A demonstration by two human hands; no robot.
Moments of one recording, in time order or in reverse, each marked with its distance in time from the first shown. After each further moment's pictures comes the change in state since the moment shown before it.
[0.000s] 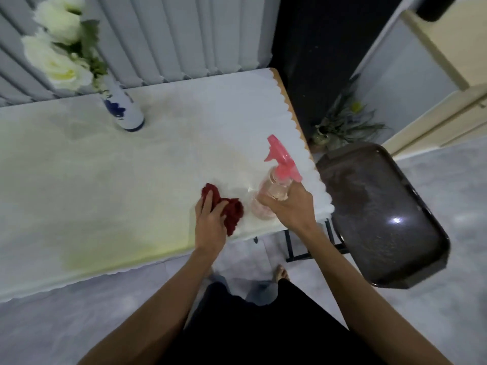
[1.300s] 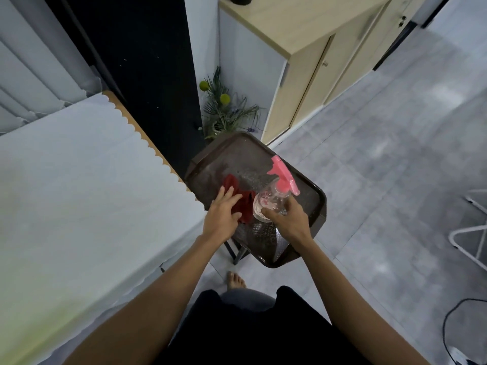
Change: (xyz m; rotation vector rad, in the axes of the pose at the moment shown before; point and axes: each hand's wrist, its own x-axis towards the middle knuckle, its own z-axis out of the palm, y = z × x) left_hand 0.015 0.267 0.185 -0.008 -0.516 0.401; right_hand -0.034 0.214 -0.205 0.139 0.311 0.452
